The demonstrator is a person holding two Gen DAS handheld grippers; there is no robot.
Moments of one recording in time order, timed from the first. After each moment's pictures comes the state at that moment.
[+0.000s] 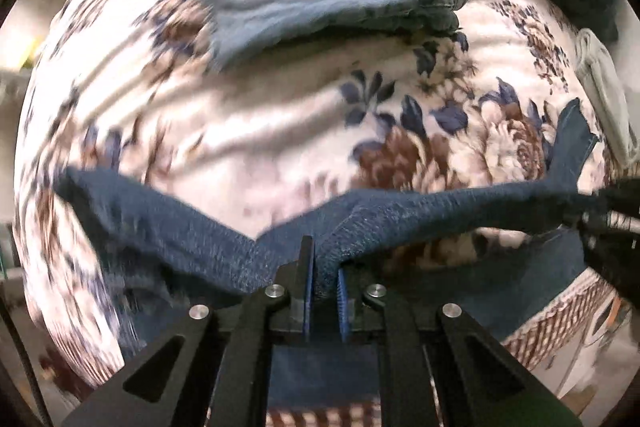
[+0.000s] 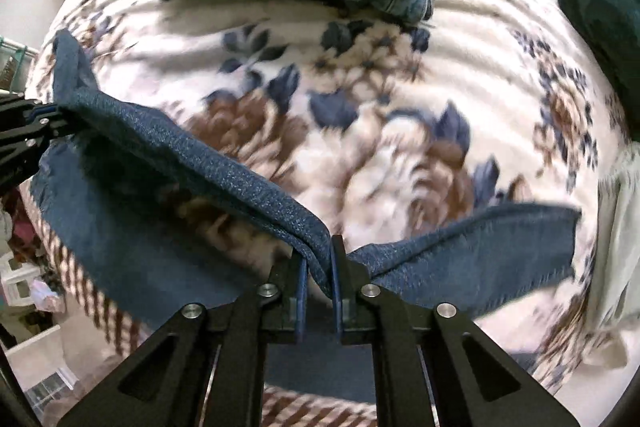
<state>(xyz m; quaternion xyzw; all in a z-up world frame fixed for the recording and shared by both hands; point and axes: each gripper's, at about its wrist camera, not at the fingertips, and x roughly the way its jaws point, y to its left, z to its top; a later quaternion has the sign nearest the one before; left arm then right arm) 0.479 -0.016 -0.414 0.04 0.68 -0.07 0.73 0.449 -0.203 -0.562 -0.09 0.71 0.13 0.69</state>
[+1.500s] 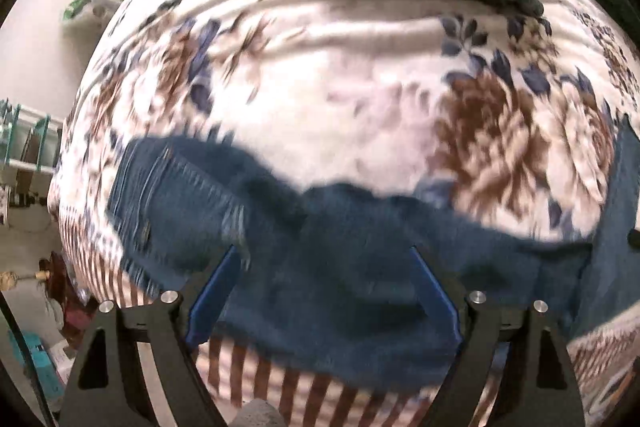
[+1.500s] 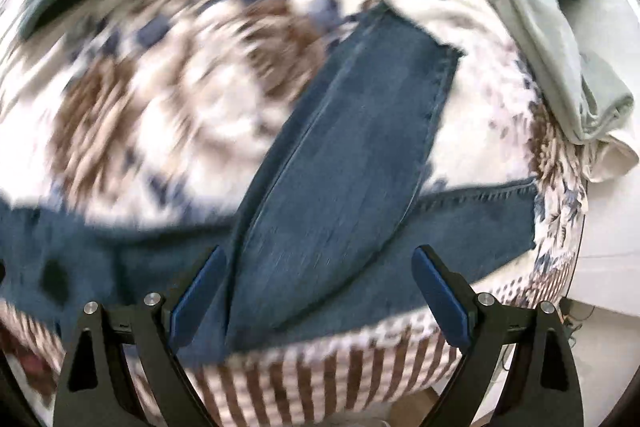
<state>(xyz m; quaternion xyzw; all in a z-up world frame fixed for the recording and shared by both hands) 0.406 -0.004 -0.487 0.04 0.65 0.10 0.75 0.405 -0.302 -0.580 0.00 0.73 -0.13 0.67</state>
